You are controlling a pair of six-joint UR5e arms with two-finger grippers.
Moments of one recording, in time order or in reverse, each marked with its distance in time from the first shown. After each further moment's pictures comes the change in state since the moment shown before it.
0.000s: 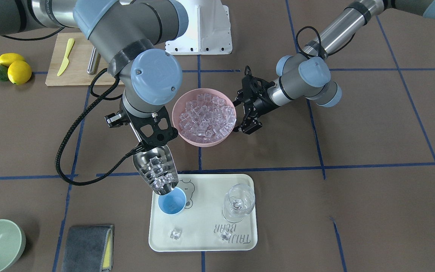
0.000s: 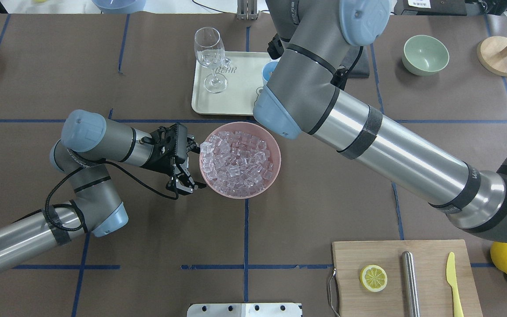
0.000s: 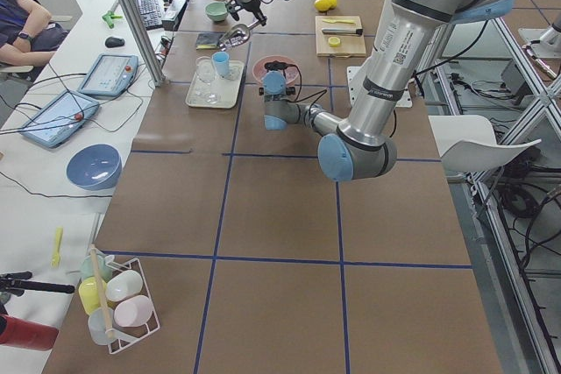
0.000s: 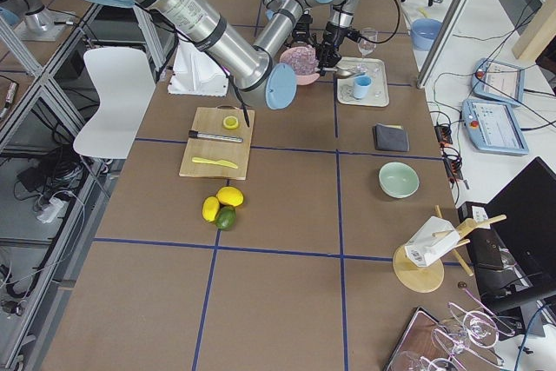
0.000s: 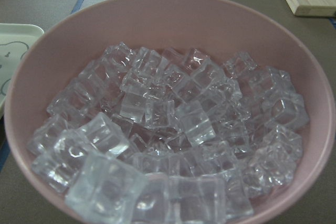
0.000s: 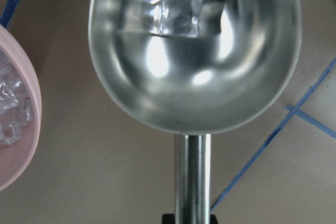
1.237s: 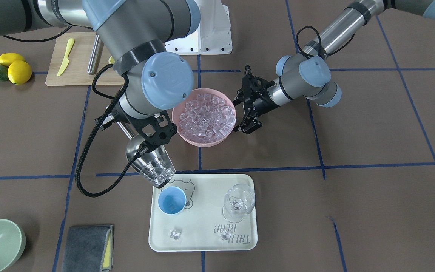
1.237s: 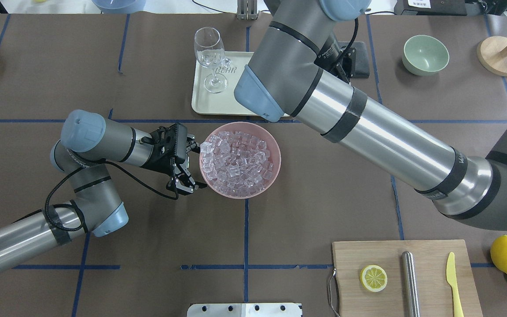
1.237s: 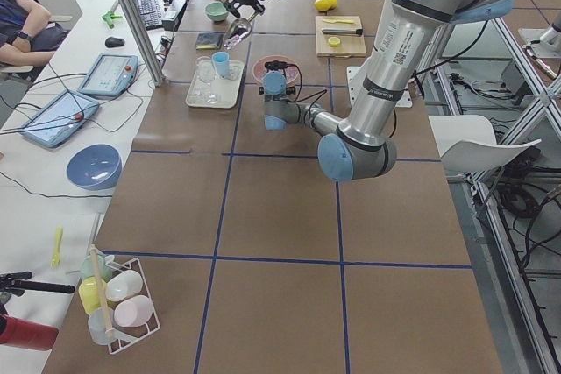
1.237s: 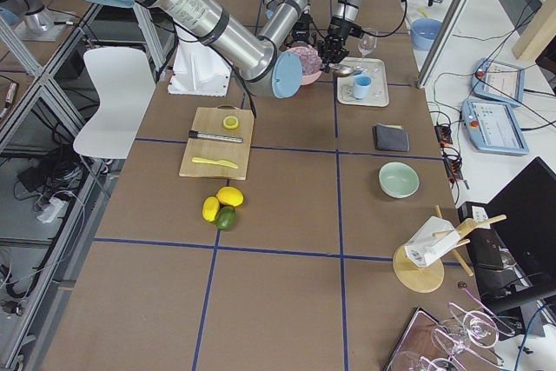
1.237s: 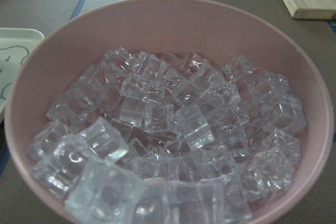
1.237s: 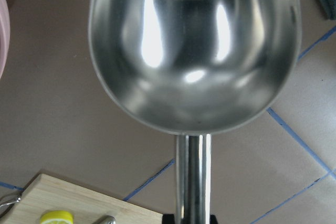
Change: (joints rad) left arm 0.000 -0.001 0.000 -0.010 0.000 -0.001; right arm 0.020 0.096 -0.093 -0.161 -0.106 -0.265
